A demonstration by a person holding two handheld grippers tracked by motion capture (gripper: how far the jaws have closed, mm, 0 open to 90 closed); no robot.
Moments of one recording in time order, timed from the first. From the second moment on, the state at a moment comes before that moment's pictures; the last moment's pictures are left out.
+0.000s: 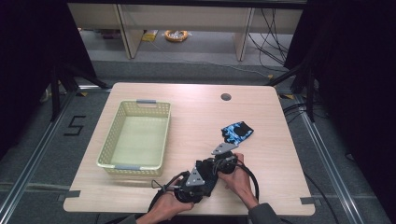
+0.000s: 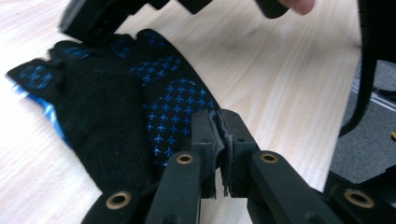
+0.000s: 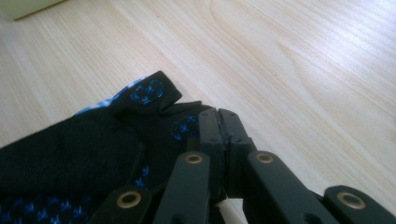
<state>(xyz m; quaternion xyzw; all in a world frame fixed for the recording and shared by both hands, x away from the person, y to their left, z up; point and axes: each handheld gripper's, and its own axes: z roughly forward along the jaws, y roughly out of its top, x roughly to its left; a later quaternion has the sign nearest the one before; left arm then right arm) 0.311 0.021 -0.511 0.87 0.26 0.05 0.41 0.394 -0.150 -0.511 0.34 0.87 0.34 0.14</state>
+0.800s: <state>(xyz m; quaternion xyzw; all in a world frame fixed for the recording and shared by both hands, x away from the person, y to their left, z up) 0.305 0.038 -0.498 0.83 0.30 0.07 0.48 0.401 -0.164 -0.498 0.34 0.85 0.37 0.16</state>
